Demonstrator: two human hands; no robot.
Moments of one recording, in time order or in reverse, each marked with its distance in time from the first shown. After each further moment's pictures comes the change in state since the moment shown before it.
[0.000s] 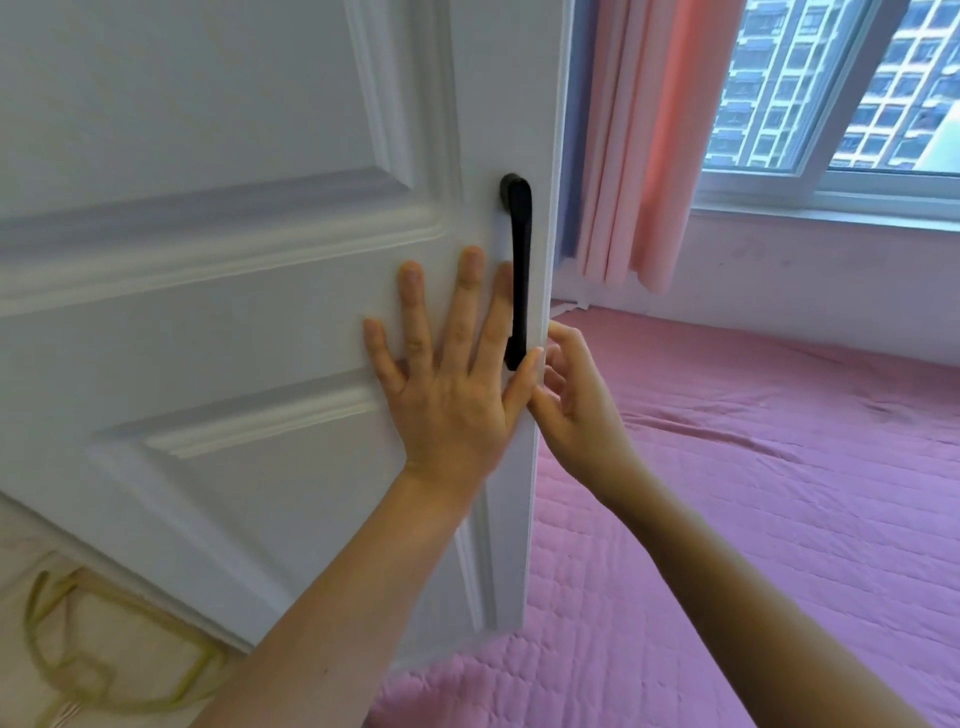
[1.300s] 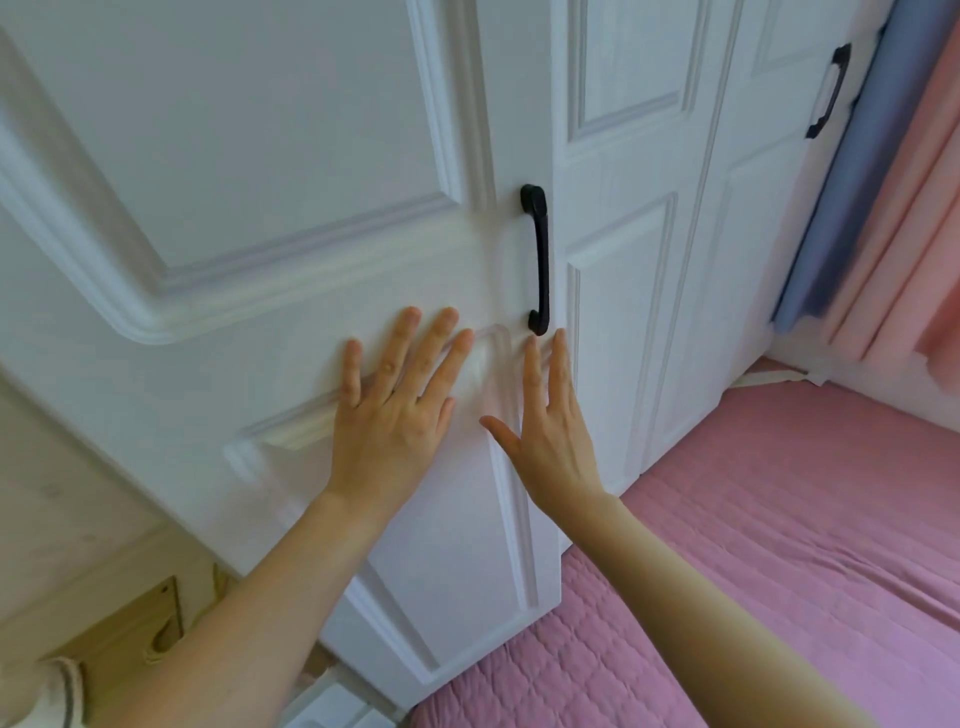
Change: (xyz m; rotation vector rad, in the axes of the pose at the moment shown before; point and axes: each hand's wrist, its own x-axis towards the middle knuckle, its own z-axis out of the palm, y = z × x) left_hand 0.018 -0.153 0.027 0.658 -0.359 0.122; right_hand 0.134 0.081 0.134 -0.403 -0.229 -0.335
